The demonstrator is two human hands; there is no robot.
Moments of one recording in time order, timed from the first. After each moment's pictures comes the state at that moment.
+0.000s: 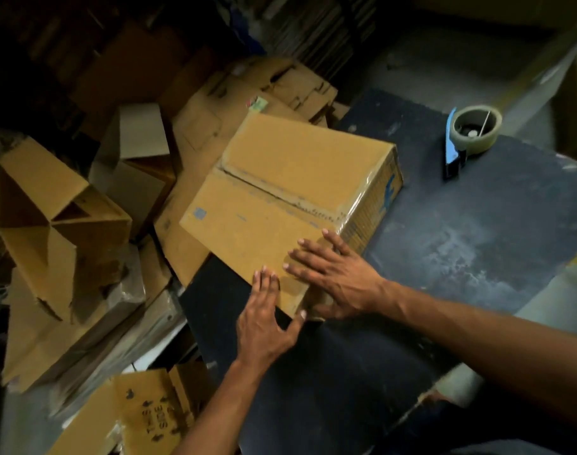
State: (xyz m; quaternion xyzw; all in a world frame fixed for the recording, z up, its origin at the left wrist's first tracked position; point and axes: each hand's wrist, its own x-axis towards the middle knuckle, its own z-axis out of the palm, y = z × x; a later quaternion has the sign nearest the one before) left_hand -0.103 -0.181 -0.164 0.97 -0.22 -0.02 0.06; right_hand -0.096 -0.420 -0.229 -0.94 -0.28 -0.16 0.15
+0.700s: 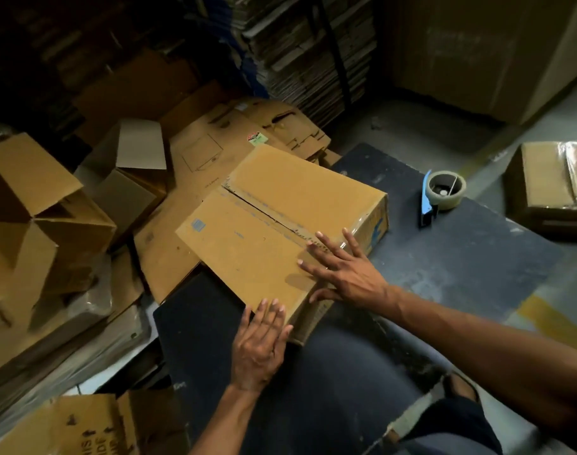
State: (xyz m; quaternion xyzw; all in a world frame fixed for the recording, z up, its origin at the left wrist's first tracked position) left_hand -0.114 -0.178 -0.203 0.90 -0.36 0.21 0.12; right_hand -0.076 -0.473 -0.203 -0.96 -0.22 -0.12 0.09
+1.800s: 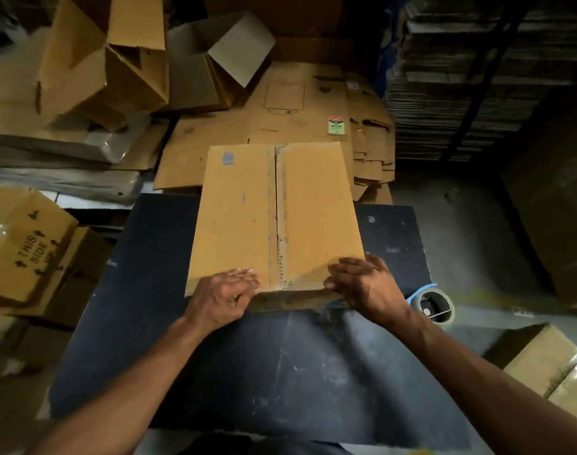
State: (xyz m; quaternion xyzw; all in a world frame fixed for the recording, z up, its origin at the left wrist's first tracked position) left_hand -0.103 -0.305 -0.158 0.95 -0.11 0.16 0.23; right_hand 0.023 -0.636 -0.158 -0.88 -0.44 -0.08 0.16
